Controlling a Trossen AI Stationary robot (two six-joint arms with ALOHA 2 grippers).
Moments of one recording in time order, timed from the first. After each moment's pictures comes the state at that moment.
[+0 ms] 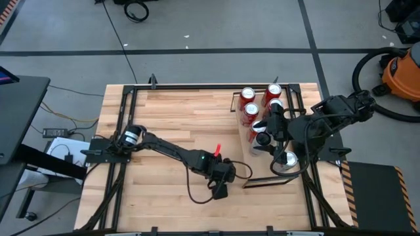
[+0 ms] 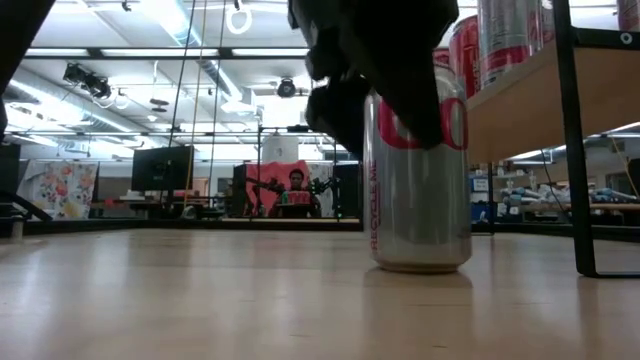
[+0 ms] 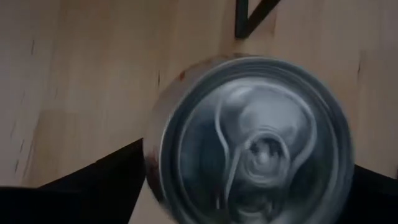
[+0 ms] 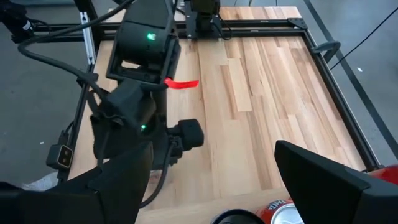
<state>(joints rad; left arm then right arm) -0.30 2.16 1.79 -0.72 -0.06 -0.45 0.48 1.34 1.81 -1.22 0.43 0.35</state>
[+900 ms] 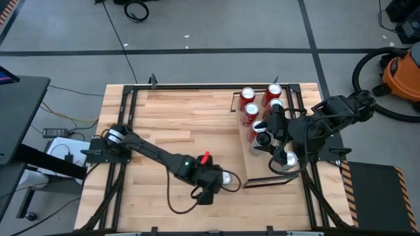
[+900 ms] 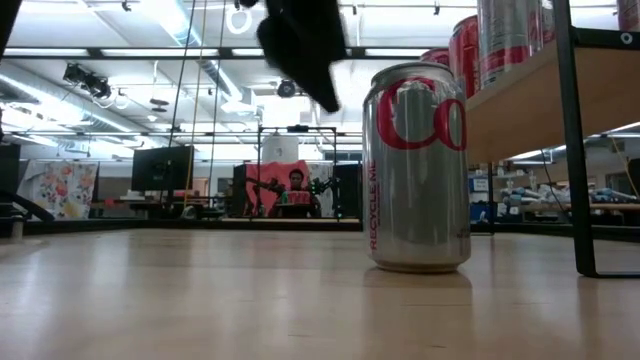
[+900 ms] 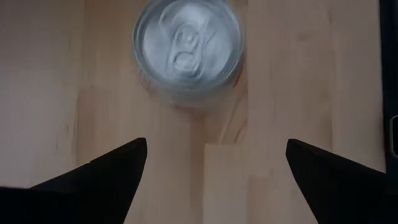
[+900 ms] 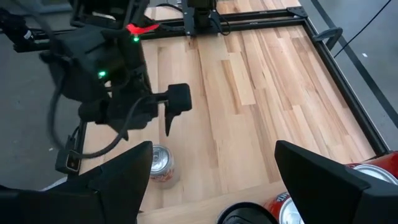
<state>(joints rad) -0.40 1.98 1.69 -0.81 -0.18 -0.38 0.48 1.34 1.81 -1.23 0.42 0.42</state>
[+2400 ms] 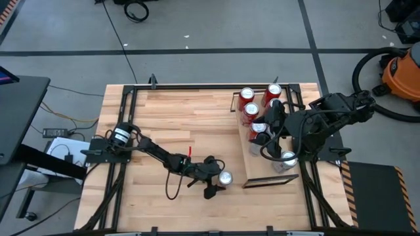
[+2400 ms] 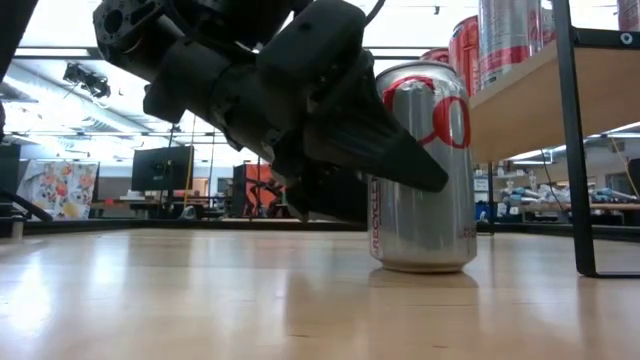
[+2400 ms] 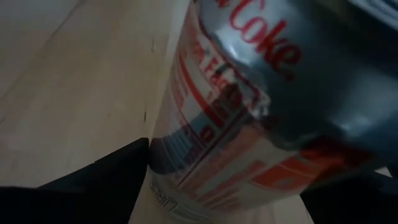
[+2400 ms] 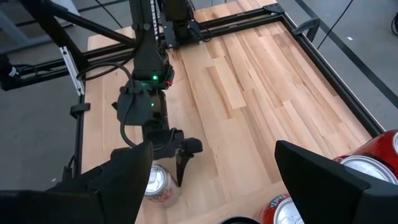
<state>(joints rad) -0.32 2.04 1.02 0.53 -0.13 -0.45 0.42 1.34 1.81 -1.21 0.45 0.52</state>
